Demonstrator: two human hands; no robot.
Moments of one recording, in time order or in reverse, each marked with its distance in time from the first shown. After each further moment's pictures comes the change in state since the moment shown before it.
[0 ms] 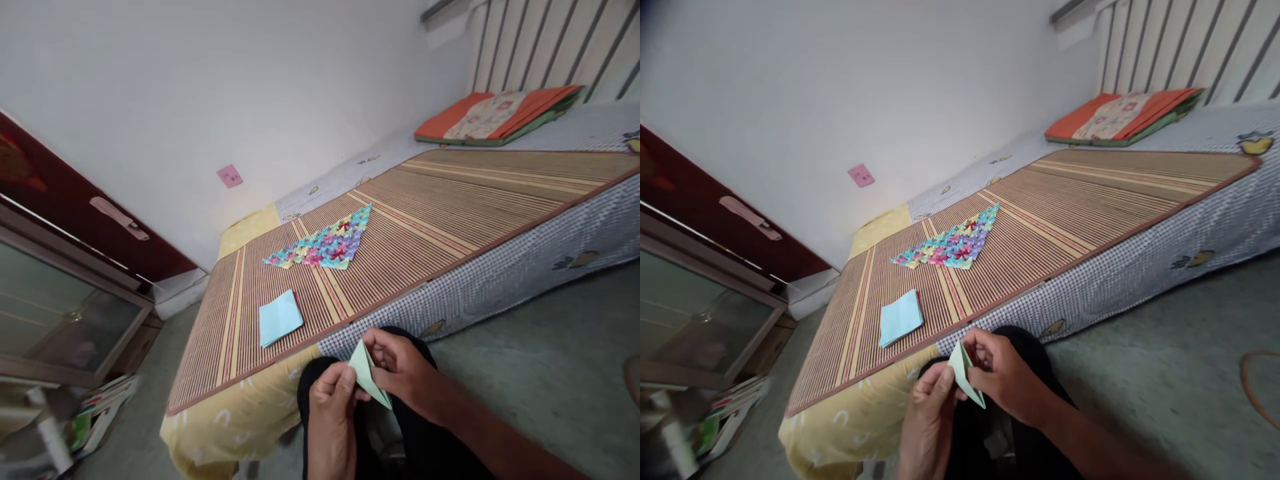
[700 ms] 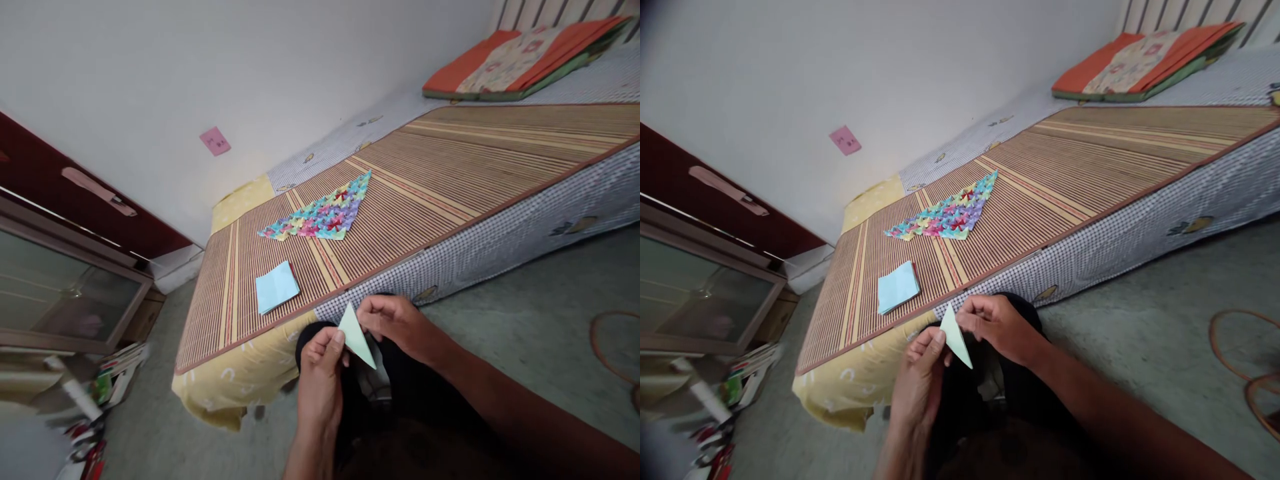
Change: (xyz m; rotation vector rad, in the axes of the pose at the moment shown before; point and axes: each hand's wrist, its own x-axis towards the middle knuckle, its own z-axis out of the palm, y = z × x) left_hand -0.004 0.011 -0.002 0.101 -0.019 -0.008; right_hand 0.000 -0.011 -0.012 -0.150 0.030 0.024
